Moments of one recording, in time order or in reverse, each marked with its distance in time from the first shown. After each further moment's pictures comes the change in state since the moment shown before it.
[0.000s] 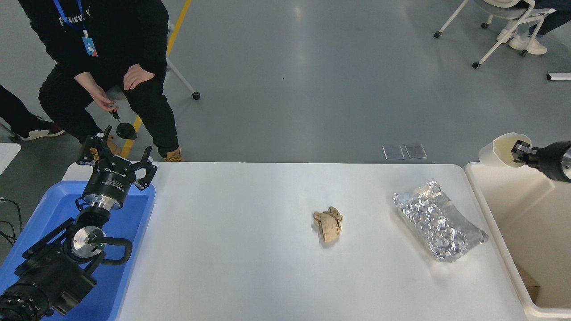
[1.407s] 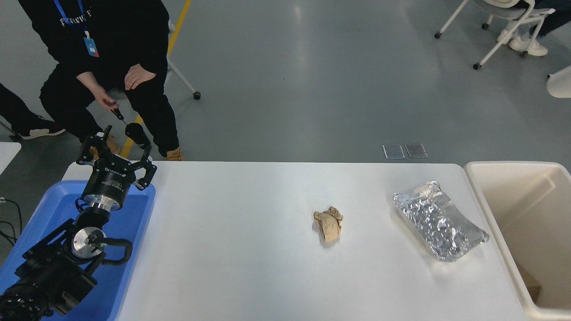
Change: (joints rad) left arm 0.001 0.000 0.000 0.001 0.000 0.000 0.000; right arm -0.106 -0.090 -0.085 -0.280 0.353 -0.083 -0.040
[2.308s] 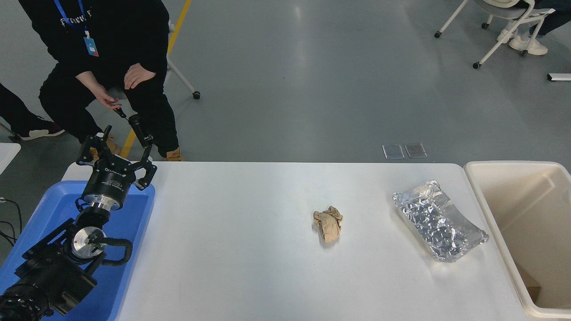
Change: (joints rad) left arm 0.000 0.000 0.000 0.000 0.000 0.000 0.000; right arm -0.846 0.211 0.613 -0.303 0.234 -0.319 -0.049
